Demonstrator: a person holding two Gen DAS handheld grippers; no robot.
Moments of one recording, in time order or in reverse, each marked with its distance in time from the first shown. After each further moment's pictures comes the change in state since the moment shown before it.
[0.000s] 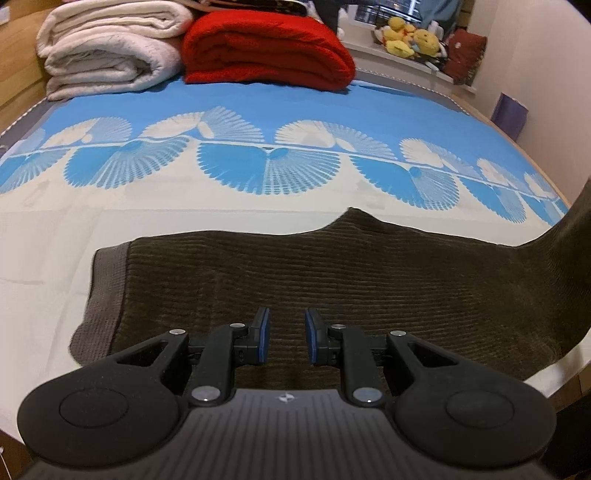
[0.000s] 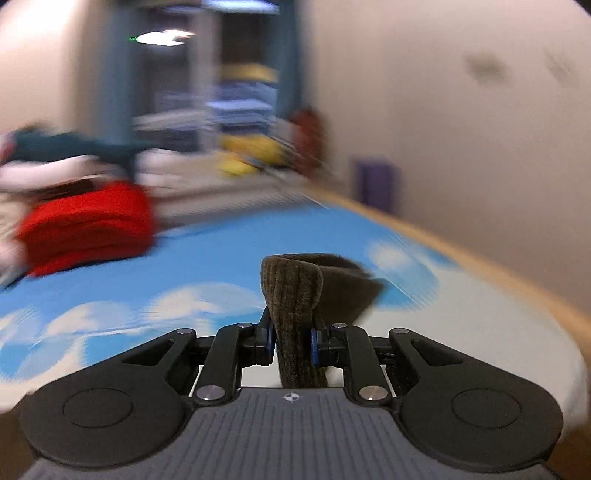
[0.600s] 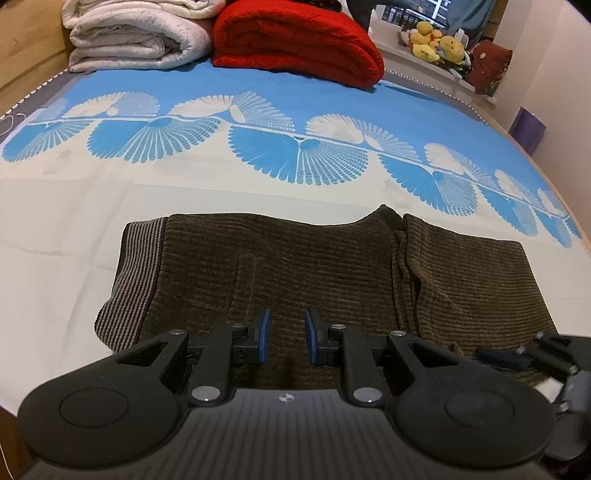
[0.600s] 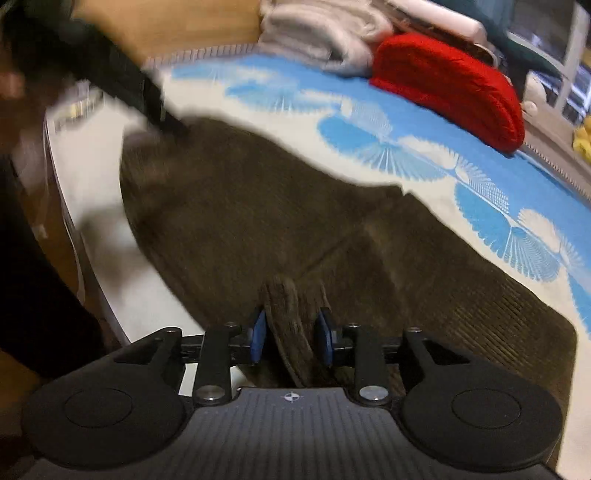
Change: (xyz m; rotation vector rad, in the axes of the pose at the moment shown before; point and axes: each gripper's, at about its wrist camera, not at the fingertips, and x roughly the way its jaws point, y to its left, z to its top) left arm -0.002 0.029 -0.003 -0.081 0.030 0.013; right arm -0.041 0.238 -0.130 -0.617 0.415 0.785
